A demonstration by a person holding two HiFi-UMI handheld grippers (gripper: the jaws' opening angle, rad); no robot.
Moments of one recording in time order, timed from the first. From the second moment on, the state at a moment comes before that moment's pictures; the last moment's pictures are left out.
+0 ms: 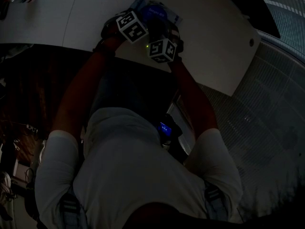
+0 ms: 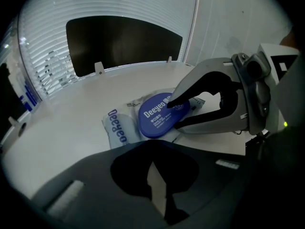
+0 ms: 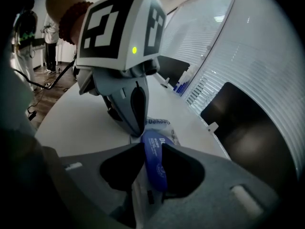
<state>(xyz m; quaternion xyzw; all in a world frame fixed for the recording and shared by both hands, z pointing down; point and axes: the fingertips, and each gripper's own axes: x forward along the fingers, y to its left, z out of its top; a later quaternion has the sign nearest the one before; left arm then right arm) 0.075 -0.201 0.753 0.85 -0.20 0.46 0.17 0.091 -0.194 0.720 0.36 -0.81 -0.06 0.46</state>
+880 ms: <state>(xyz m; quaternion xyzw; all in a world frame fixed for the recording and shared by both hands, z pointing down) 0.070 -0.201 0.751 0.85 -0.18 0.47 0.15 0.087 -0.225 0.667 0.41 -0.81 -0.09 0.41</state>
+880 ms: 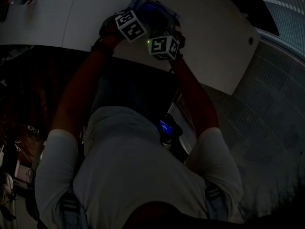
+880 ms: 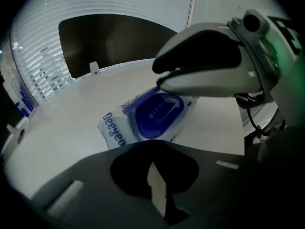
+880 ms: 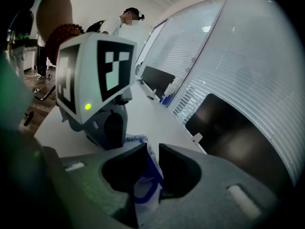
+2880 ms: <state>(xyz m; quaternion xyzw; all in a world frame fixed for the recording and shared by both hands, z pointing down) 0.053 -0.192 0.498 0.92 -0.31 0.19 0.15 0.095 -0.222 0.462 0.53 -0.81 -0.10 0.24</state>
